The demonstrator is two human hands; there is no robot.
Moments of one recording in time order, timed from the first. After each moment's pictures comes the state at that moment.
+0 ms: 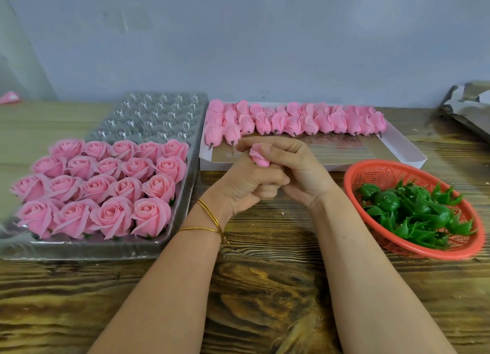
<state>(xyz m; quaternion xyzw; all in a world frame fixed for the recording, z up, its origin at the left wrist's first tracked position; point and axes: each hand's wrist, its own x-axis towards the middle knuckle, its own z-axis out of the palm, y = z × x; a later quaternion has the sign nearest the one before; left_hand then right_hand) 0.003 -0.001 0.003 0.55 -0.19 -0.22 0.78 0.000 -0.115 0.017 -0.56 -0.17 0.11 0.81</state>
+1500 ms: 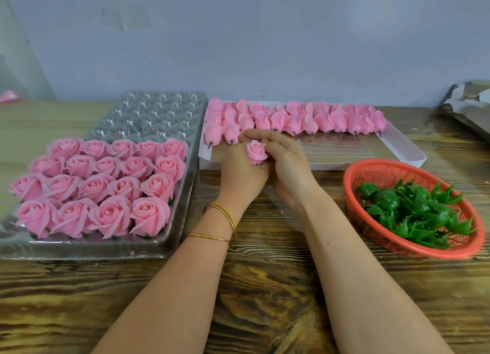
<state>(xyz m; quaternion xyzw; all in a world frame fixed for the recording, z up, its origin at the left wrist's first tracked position) 0.009 -0.009 -0.010 0.79 -0.08 0.24 0.56 0.002 -0.091 0.016 -0.59 -0.05 0.02 0.81</state>
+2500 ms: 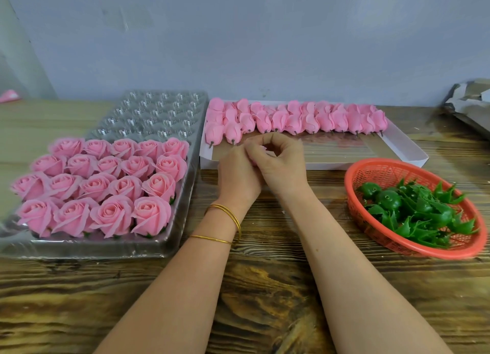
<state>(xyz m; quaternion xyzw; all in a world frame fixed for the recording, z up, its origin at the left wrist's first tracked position) 0.004 -0.006 -0.008 0.84 -0.03 0.27 0.46 0.006 -0.083 0.002 -0.72 -0.05 -0.15 0.67</state>
